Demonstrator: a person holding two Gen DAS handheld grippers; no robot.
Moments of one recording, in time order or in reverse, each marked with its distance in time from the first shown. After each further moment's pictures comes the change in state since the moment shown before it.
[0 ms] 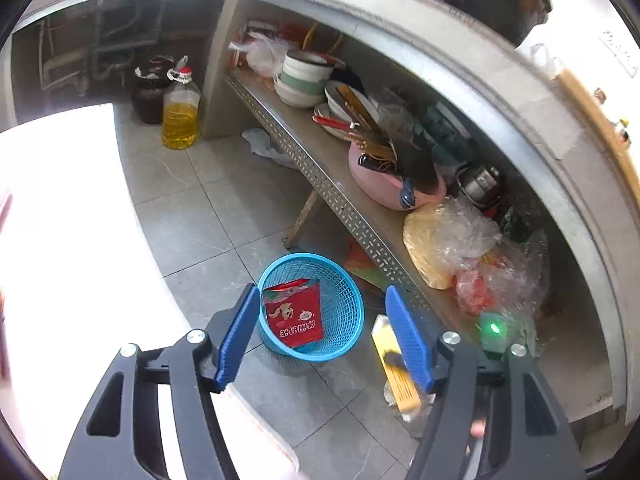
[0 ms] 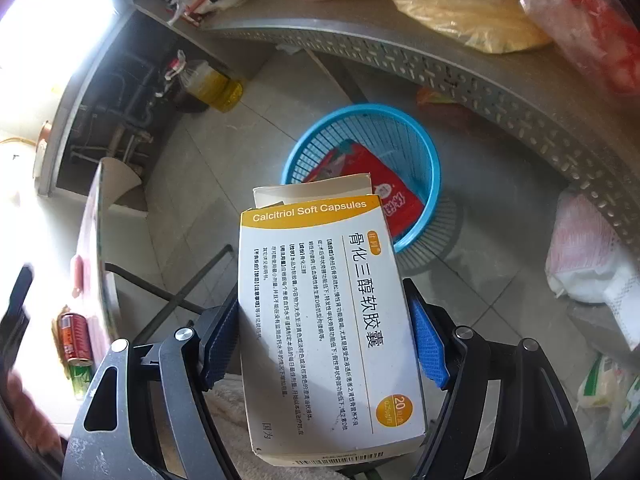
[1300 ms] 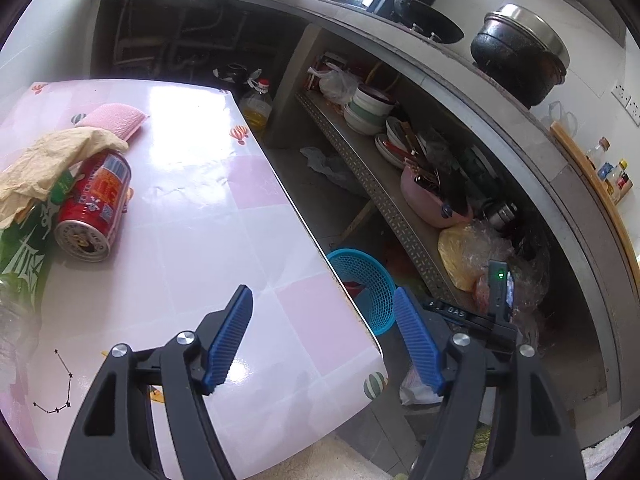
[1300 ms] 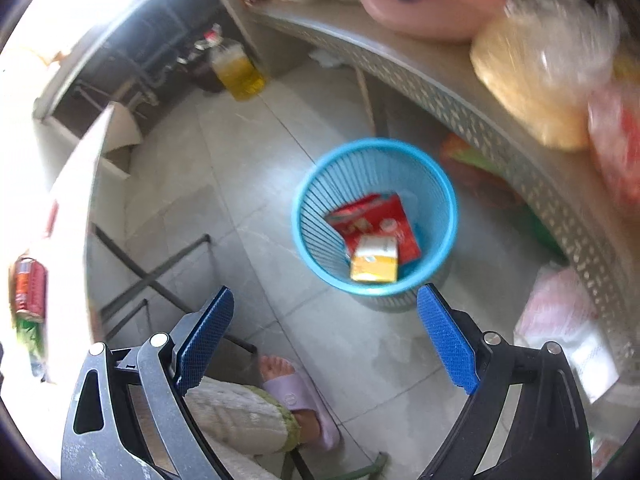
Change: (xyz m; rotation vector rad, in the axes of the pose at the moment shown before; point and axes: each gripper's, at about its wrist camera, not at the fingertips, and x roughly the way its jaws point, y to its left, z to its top) left arm -0.123 0.085 -0.090 -0.164 -0.119 0.095; right arm -0.013 0.082 -0.016 -0.293 -0.125 -0.092
